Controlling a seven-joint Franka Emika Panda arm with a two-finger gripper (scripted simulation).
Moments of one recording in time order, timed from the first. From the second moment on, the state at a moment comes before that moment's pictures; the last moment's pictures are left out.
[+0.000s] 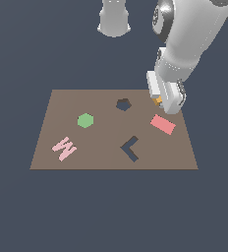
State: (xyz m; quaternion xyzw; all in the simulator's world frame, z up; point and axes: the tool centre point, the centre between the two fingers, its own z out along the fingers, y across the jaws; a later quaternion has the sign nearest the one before) arm -0.103 0.171 0.031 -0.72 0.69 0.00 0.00
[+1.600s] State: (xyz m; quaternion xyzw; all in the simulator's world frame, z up) arm -0.108 0.141 0.035 -0.77 0.64 0.00 0.00
